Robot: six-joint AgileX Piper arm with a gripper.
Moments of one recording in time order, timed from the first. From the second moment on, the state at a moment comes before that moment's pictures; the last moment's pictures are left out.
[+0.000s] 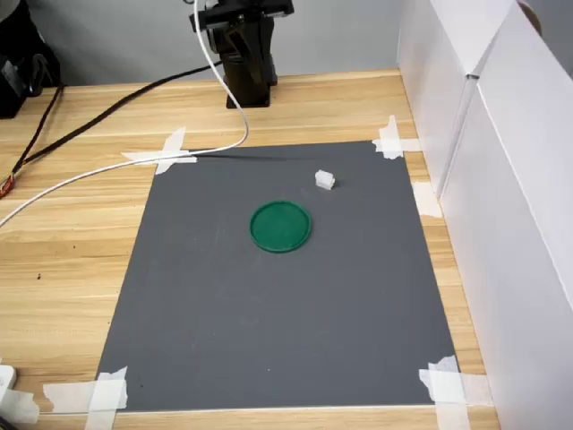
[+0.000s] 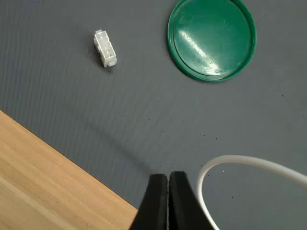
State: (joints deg) arm 9.5 36.8 -32.9 11.3 50.9 -38.7
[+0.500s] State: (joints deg) arm 9.5 36.8 -32.9 11.4 53.5 -41.3
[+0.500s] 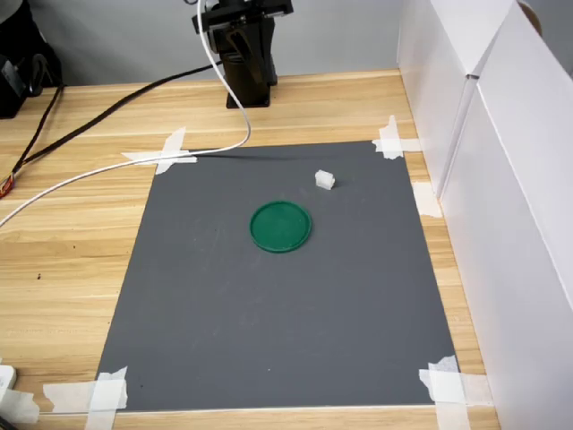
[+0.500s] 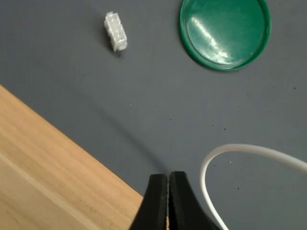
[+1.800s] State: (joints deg) arm 9.5 47.9 -34.8 16.0 56.1 -53.4
